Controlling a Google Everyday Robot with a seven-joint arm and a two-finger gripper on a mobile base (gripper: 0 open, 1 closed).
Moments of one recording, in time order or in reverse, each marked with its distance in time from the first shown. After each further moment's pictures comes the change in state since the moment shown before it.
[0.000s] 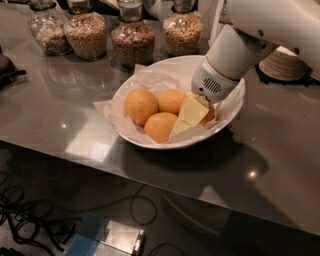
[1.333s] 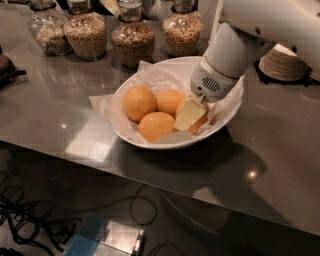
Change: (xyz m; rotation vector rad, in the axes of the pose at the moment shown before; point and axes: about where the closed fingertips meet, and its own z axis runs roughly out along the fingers) arm 0.001 0.001 -0.004 0.013 0.025 0.013
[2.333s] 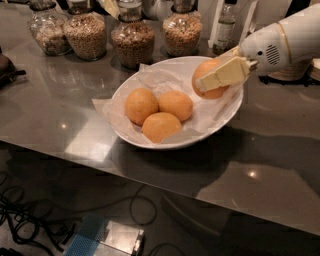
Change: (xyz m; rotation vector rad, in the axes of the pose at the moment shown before) arm -0.009 -0.042 -0.093 -0.159 -0.609 0.005
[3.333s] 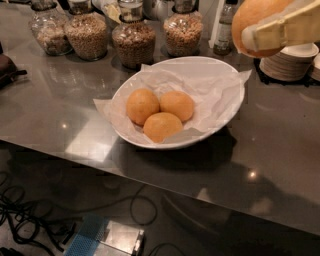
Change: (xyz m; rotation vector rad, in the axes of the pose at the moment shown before) arm -0.076 0.113 -0.117 0.189 -0.156 -0.340
